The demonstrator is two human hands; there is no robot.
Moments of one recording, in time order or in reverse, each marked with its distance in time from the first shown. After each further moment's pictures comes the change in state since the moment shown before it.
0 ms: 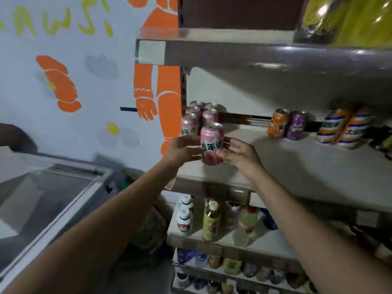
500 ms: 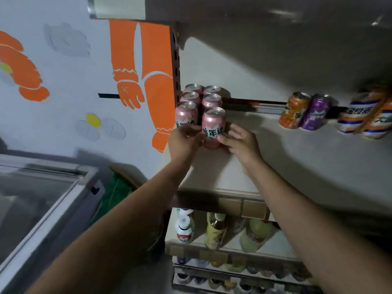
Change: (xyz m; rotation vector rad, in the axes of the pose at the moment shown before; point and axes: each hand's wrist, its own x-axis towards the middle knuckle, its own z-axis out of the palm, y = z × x) left_hand 0.104 -0.058 0.007 0.092 0.298 0.015; right_hand 0.116 0.053 0.018 0.017 0.223 0.059
